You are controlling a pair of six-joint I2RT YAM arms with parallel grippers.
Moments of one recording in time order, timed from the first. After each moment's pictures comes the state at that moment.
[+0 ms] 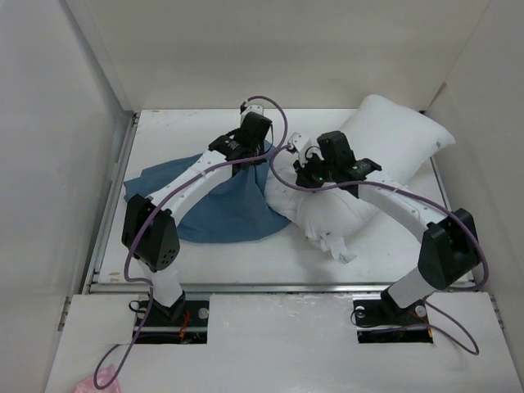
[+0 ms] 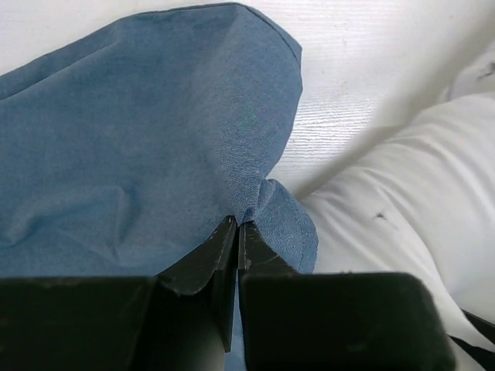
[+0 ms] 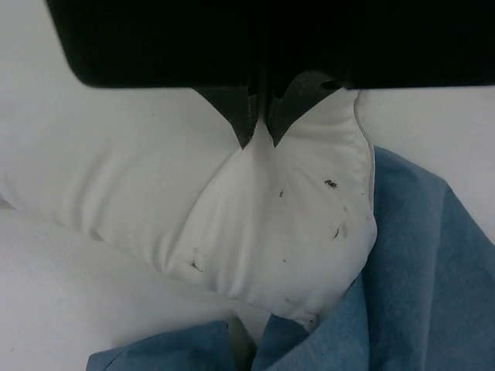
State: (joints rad) left arm -0.63 1.75 1.59 -0.60 -0.37 -0.45; right arm 0.52 1.55 1.22 -0.39 -0.31 -0.33
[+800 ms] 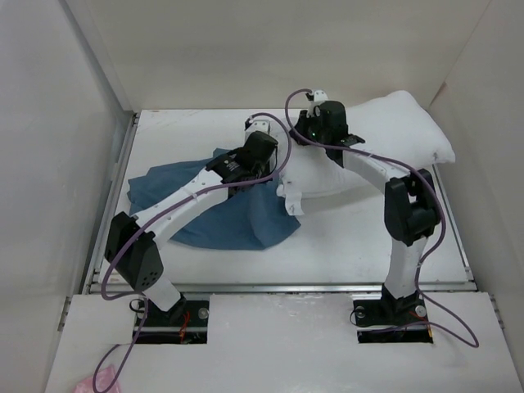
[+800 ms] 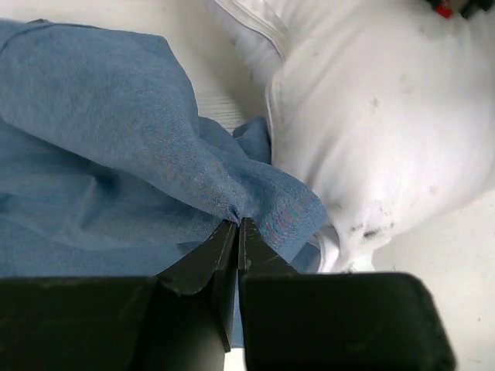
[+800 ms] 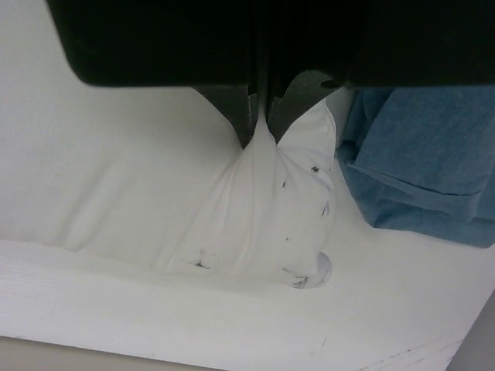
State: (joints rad) left arm -0.75 1.58 1.41 -0.59 -0.37 -0.53; right arm 0.38 1.97 1.55 0.06 -0.24 0.24
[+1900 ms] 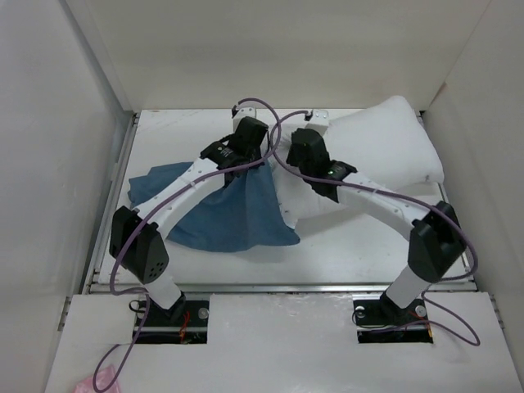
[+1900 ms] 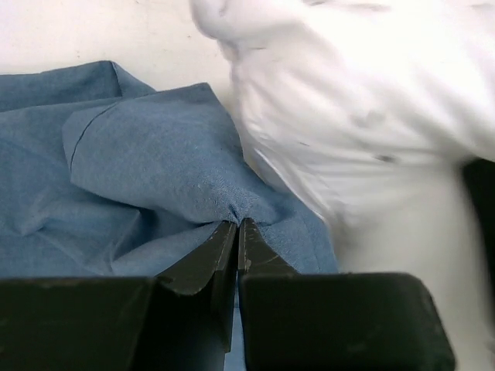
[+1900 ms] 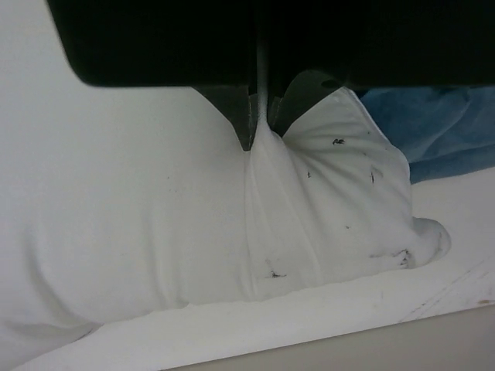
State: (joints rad) left arm -0.66 1.63 1.51 -0.62 -0.41 -0.55; right arm 0.70 1.66 1.32 -0.05 0.57 0.49
